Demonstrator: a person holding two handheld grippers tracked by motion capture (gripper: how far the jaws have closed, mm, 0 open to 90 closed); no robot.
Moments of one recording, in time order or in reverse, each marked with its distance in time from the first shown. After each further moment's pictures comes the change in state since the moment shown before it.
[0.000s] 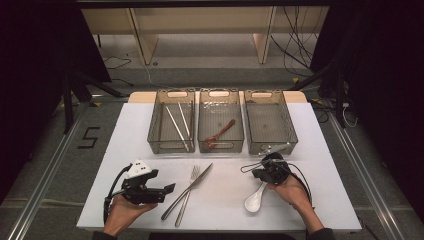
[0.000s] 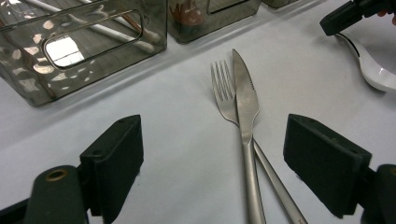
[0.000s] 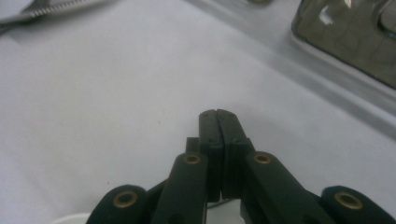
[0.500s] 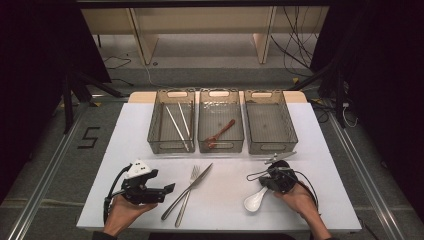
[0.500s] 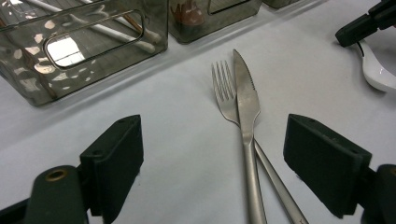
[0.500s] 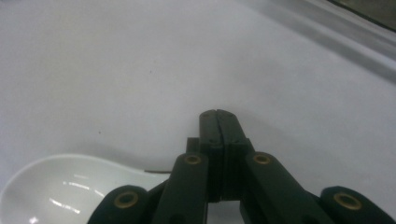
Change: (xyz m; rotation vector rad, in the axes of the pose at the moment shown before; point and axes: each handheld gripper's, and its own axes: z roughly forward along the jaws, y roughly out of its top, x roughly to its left) left arm 0.001 -0.001 0.000 -0.003 0.004 -0.002; right arm -0.001 -0.024 -0.008 0.038 -0.026 0.006
